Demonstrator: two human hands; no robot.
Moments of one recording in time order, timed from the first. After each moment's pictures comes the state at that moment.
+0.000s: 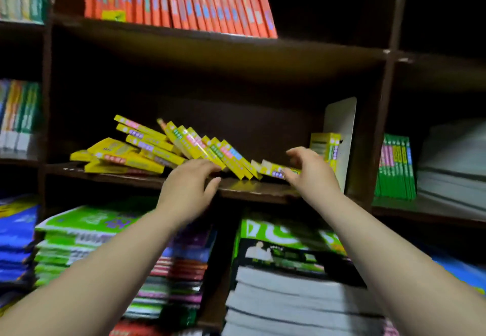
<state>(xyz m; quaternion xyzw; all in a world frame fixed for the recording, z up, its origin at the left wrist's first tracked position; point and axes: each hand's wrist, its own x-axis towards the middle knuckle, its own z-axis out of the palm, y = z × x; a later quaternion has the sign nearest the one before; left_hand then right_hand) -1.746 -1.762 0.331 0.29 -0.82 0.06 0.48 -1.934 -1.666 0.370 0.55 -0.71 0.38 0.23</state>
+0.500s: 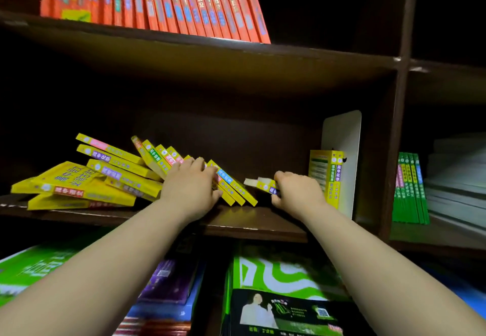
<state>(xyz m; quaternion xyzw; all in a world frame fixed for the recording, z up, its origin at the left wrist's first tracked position) -1.795 -1.816 0.376 0.40 -0.85 0.17 0.31 -1.969 -1.733 0.384 0.53 -0.79 0.09 0.31</state>
